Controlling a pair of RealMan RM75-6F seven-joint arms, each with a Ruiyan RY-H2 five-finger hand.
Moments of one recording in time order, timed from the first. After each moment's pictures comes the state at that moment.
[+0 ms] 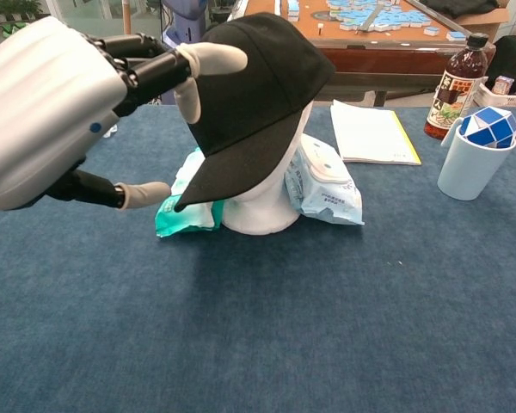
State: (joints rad) left arm -0.59 -1.70 -0.02 -1.34 1.99 1.62 0.53; right arm 0.08 -1.05 0.10 -1.53 -1.50 1.51 0.26
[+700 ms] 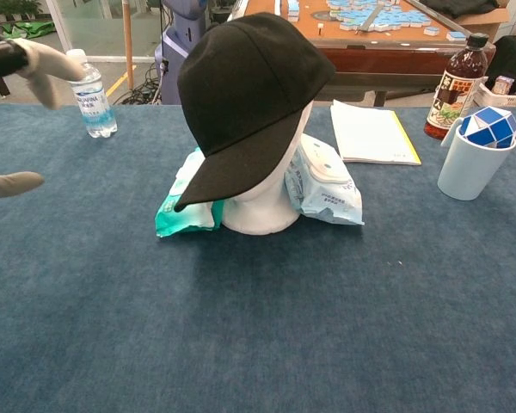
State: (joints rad) left arm -0.38 -1.53 0.01 -1.45 1.89 1.73 0.54; right arm 0.08 -1.06 0.10 -1.55 -1.51 1.52 0.20
